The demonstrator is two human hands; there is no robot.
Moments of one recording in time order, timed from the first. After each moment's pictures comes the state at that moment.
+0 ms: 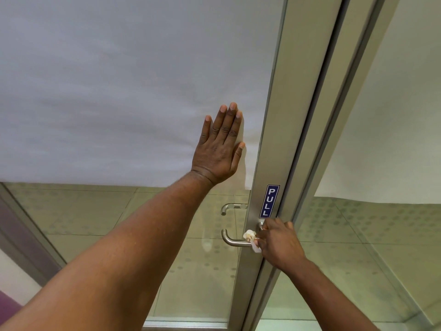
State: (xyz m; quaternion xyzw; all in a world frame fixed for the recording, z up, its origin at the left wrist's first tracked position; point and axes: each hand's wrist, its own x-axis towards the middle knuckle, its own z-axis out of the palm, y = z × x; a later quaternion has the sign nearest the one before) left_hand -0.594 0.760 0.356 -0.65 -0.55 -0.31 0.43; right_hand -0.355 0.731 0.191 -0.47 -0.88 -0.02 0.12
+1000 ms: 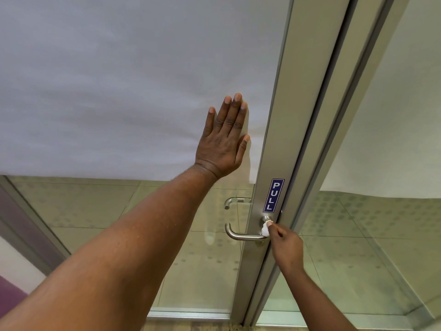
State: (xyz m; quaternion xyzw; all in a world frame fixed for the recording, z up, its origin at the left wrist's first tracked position) left_hand -0.593 0.758 0.358 -0.65 -0.55 -0.32 0.43; right_hand -0.363 0.717 0.153 -0.58 -0.60 0.34 0.44
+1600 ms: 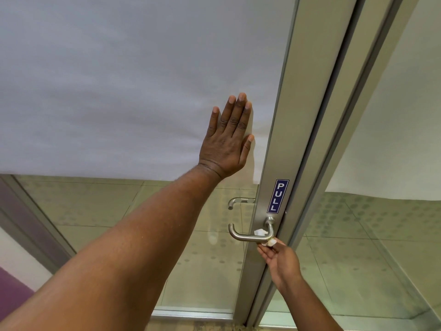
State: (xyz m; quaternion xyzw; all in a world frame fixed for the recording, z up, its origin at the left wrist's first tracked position) left_hand -0.592 0.759 0.358 -0.64 -0.55 -0.31 0.43; right_hand -0.376 0.709 0.121 -0.43 -0.21 0.72 0.51
